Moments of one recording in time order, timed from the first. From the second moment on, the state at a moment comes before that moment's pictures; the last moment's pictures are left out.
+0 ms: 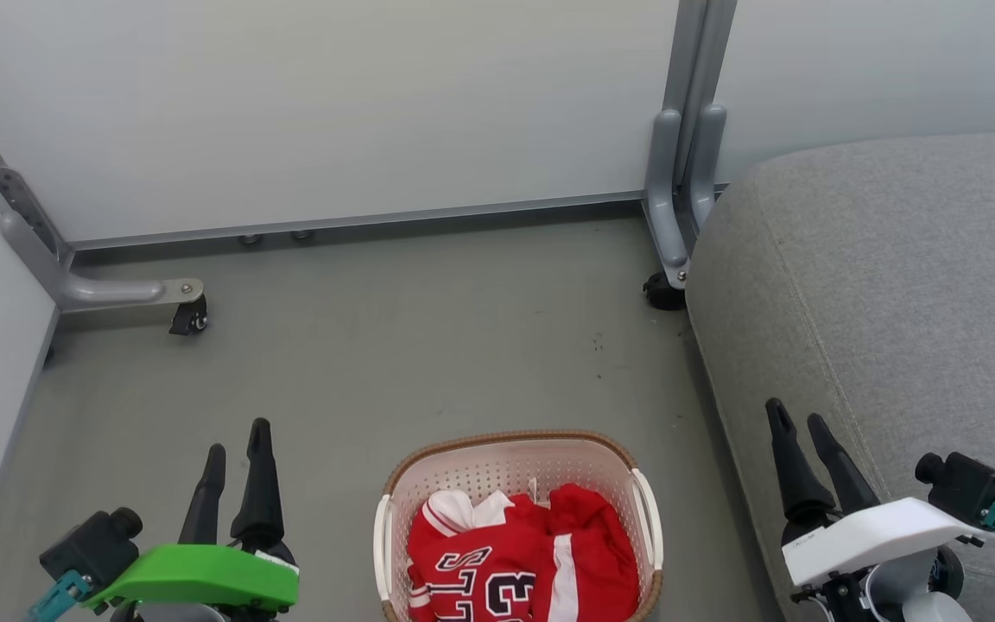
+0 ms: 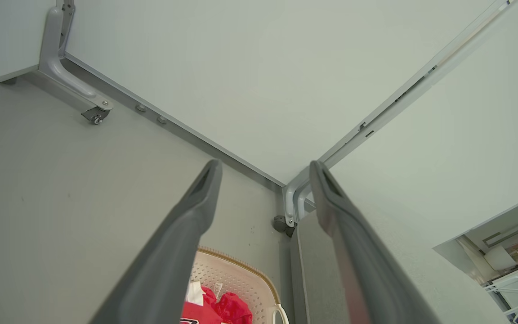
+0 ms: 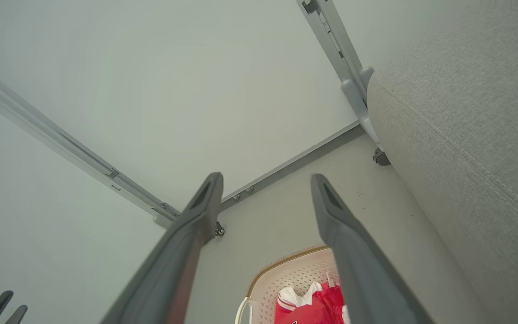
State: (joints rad) left arm 0.02 0.04 -0.07 0.12 -0.79 -0.03 -0.09; right arm 0.02 -0.08 0.07 0.13 0.73 0.13 -0.09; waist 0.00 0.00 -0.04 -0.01
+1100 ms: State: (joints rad) left arm 0.07 0.04 -0.14 0.05 -0.42 0.00 -0.18; right arm 0.07 -0.08 0.10 0.07 0.37 0.13 -0.17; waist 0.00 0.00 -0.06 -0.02
